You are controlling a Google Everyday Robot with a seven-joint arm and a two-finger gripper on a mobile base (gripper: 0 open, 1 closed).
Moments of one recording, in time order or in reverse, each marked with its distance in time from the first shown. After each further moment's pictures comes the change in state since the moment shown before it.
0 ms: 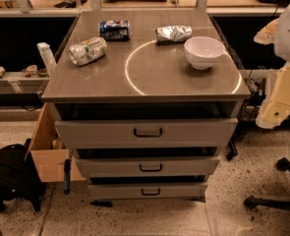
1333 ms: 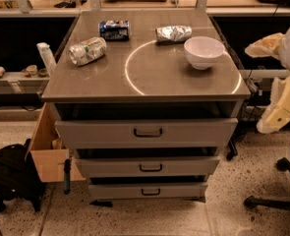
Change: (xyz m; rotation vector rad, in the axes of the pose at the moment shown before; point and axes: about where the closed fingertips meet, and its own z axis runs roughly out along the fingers) arm 0.001 0.002 0.024 -0.113 -0.291 -0.025
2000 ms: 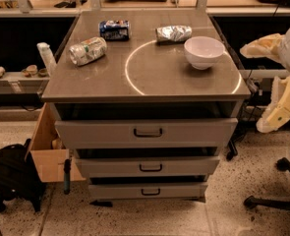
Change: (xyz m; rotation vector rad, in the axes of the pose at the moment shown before) arm -0.007 0.002 0.002 -0.047 -0.101 -0.026
